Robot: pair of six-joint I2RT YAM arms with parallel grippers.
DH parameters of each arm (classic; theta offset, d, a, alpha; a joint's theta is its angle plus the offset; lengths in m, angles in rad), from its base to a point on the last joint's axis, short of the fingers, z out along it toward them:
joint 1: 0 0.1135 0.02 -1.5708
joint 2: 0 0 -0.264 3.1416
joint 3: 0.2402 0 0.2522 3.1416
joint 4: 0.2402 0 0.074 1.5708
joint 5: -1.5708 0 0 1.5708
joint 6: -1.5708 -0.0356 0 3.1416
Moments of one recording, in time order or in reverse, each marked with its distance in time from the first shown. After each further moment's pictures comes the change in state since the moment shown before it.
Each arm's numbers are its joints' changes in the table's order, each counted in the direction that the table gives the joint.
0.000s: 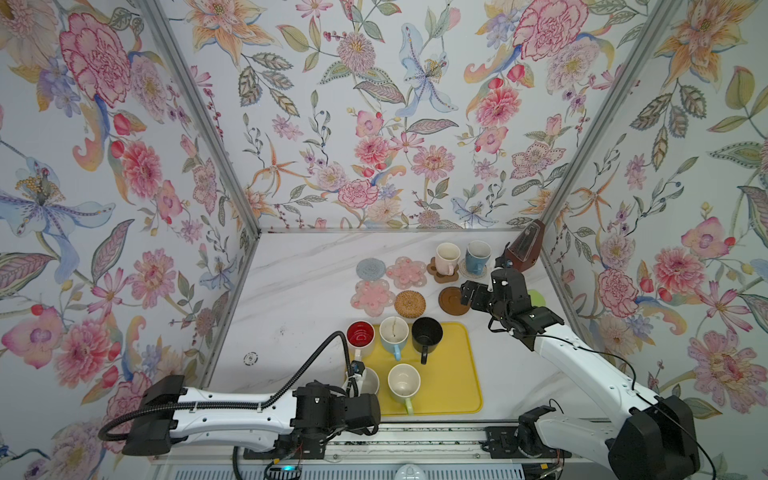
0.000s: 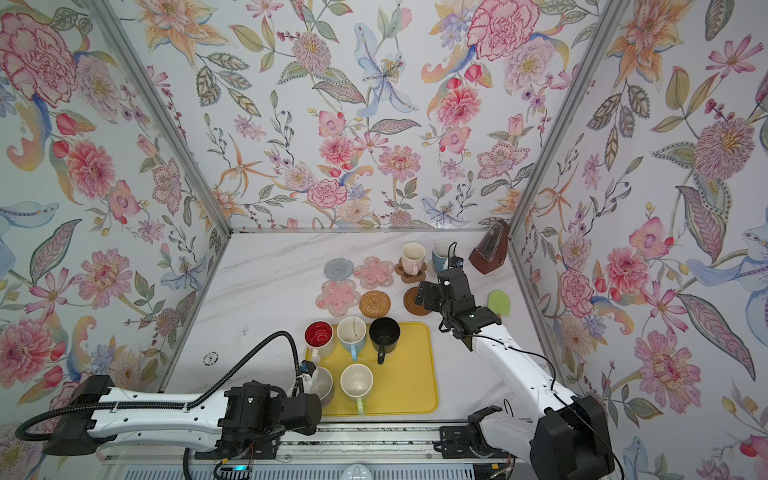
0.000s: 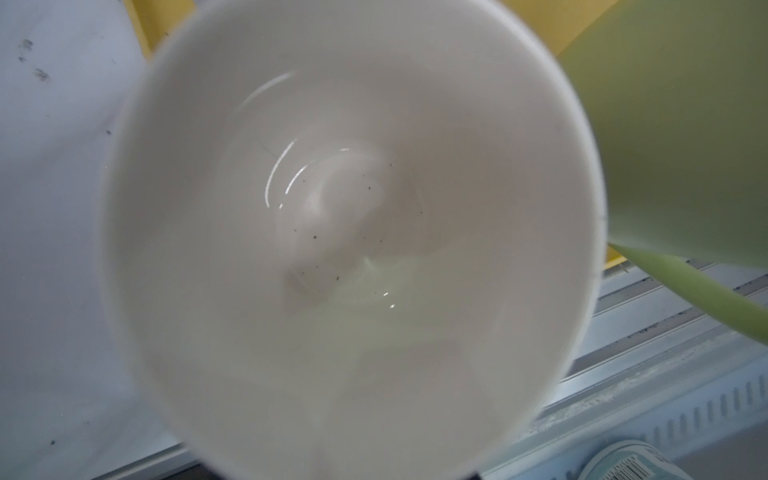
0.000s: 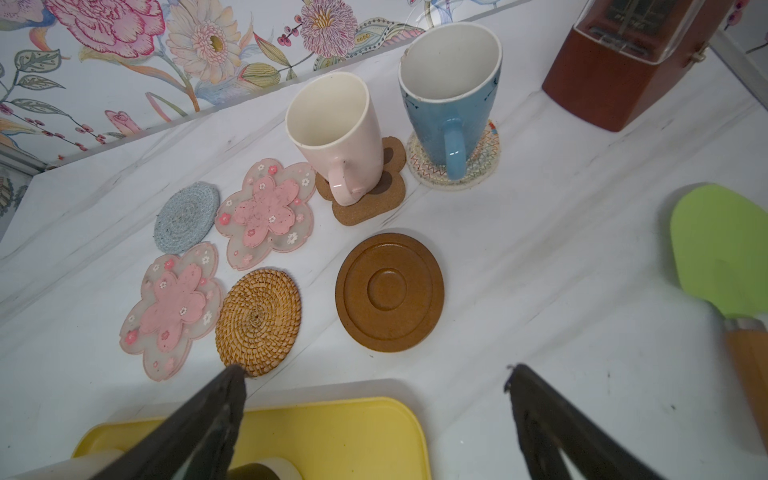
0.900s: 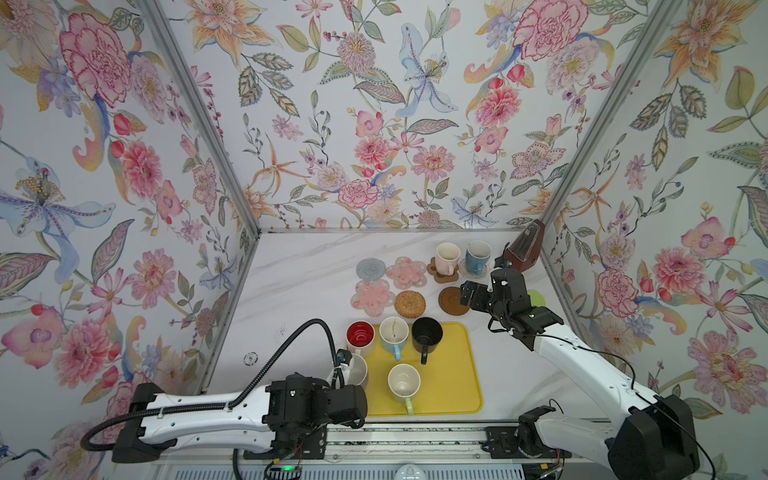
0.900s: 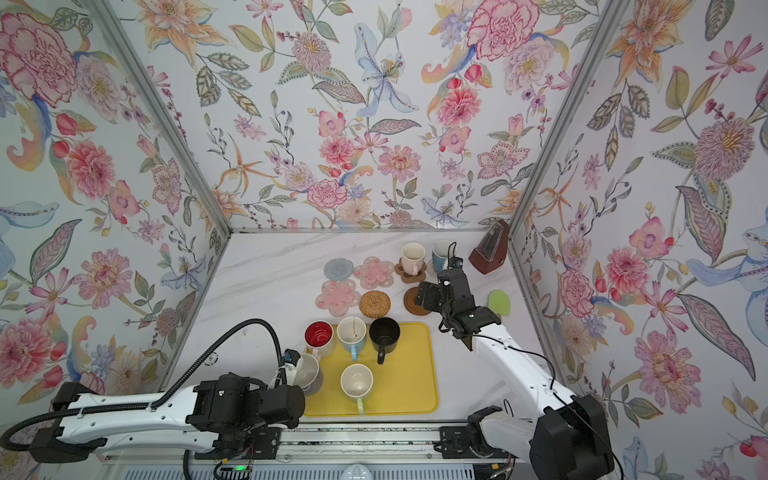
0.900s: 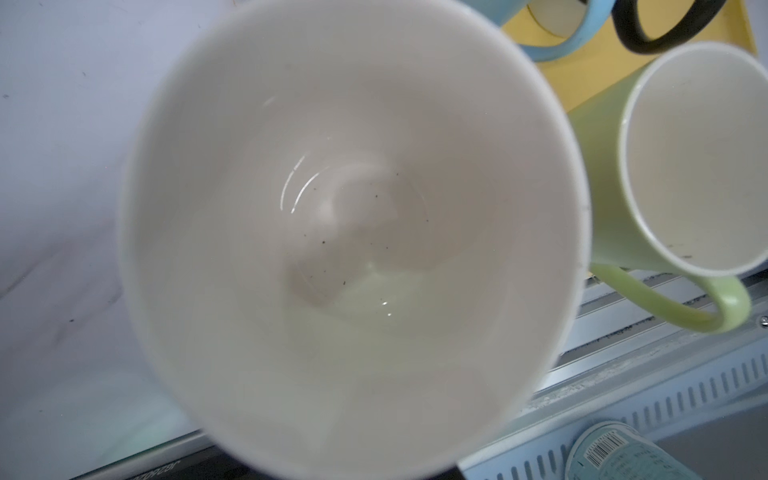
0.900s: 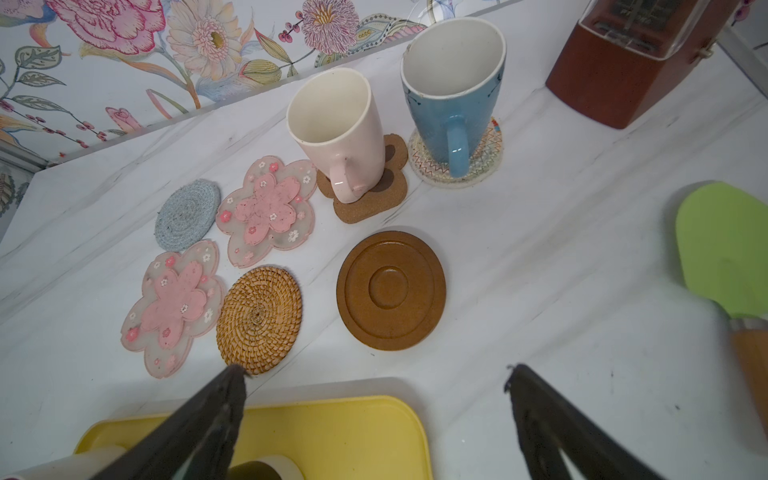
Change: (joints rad) left arm 0.040 -0.150 0.162 0.277 0.107 -0.048; right arm 0.000 0.004 0.000 0.000 0.007 0.000
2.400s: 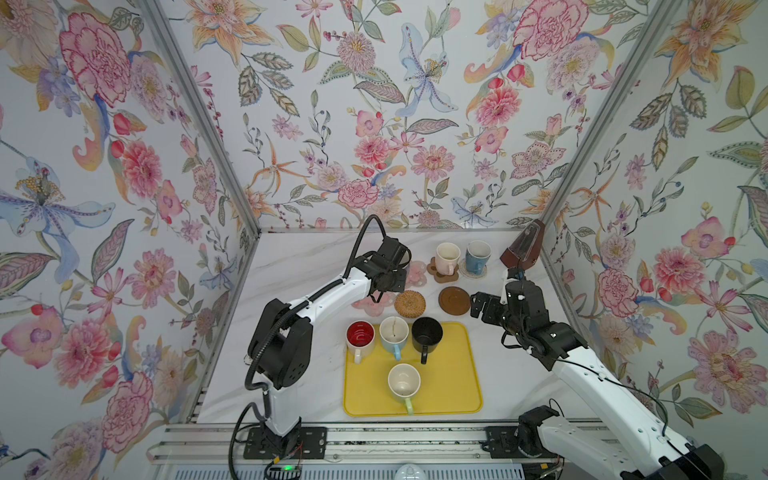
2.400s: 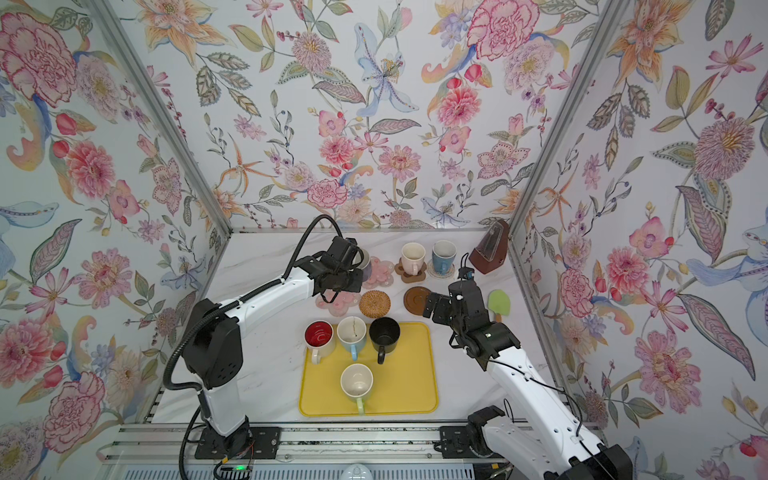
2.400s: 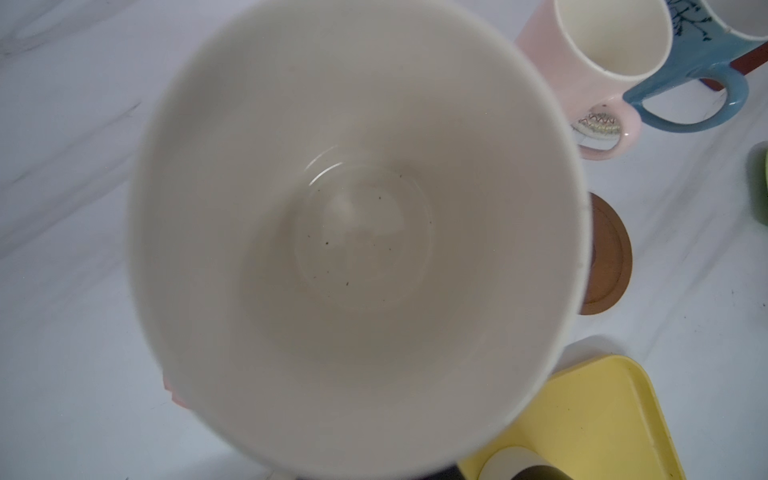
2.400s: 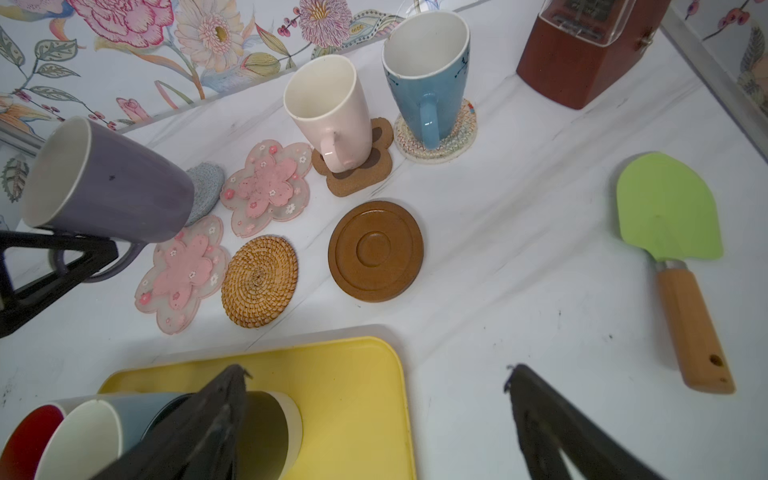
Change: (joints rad) left arm 0.797 1.104 0.884 -0.505 -0.287 -0.738; right arm 0.000 -0.220 -0.050 0.178 0.004 -0.004
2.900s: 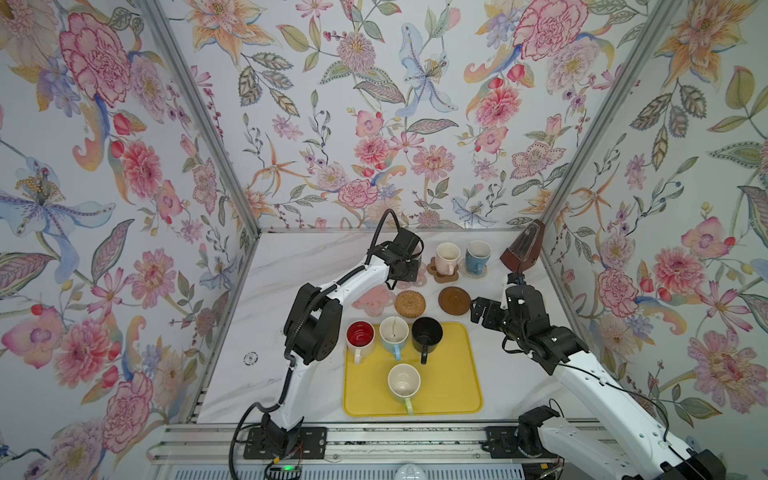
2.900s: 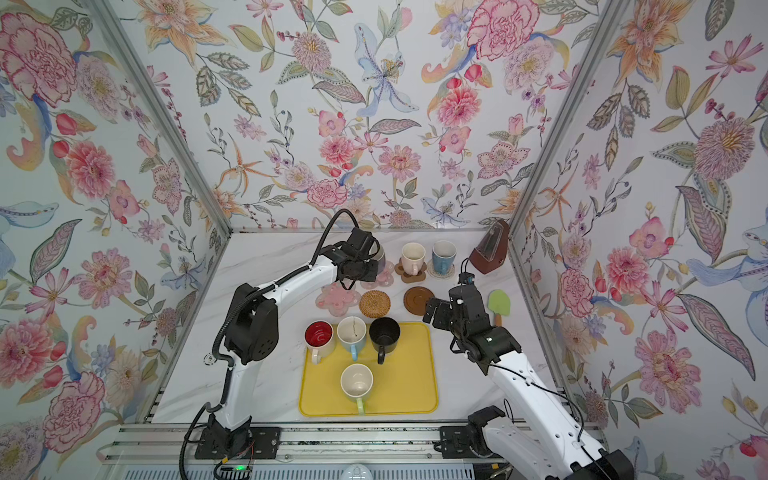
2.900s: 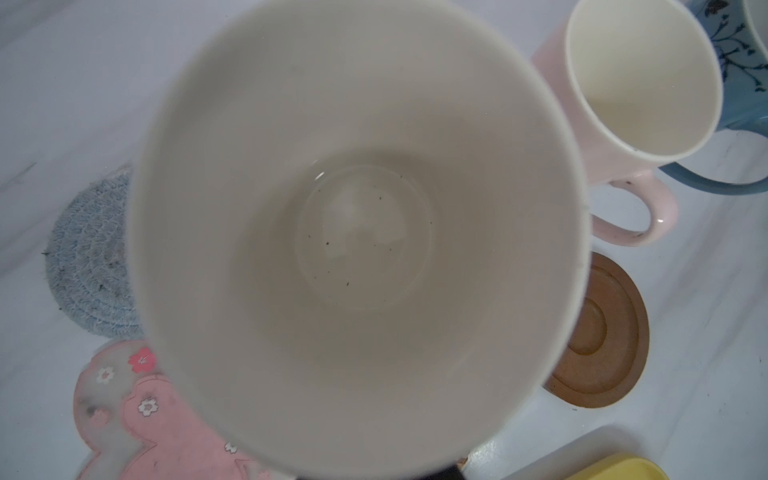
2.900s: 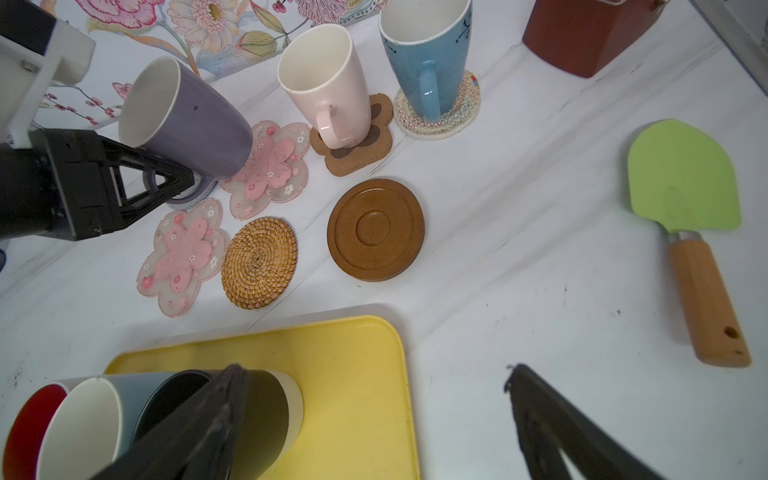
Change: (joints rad) left arm 0.010 0.280 0.319 0.048 -0.027 -0.013; right arm 0.000 -0.023 -0.029 0.018 0.023 -0.023
